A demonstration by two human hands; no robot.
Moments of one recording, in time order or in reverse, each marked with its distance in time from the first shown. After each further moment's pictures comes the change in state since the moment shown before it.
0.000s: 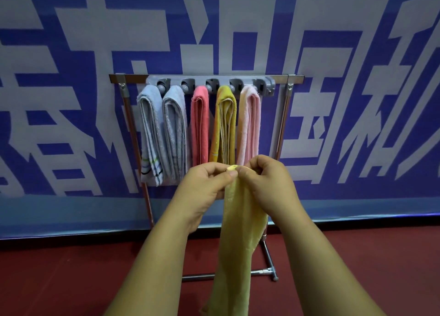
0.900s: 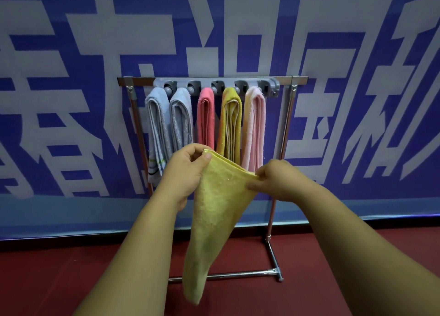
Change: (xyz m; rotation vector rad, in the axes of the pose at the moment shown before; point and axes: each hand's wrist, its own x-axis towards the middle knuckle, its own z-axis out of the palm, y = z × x) left_hand 0.022 0.015 -0.047 0.162 0.205 0.093; right_hand 0.041 0.014 -0.020 -0.723 -0.460 -0.025
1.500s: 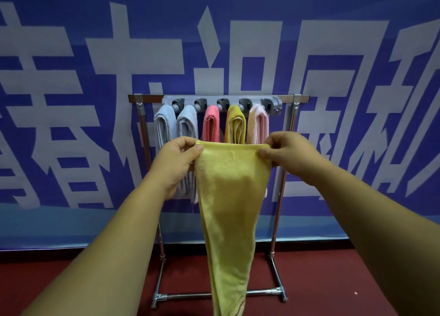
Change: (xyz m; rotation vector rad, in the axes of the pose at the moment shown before) left_hand 0.035 0.035 -0.033 -0.006 0.013 0.082; right_hand 0.007 -0.017 -0.077 0.552 0.313 -0.139
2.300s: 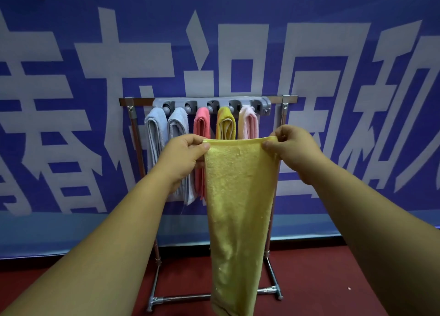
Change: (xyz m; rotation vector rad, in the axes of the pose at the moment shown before) left_hand 0.005 0.018 0.034 0.037 -0.097 -0.013; right_hand -0.005 0.012 -0.017 0.166 0.198 0.152
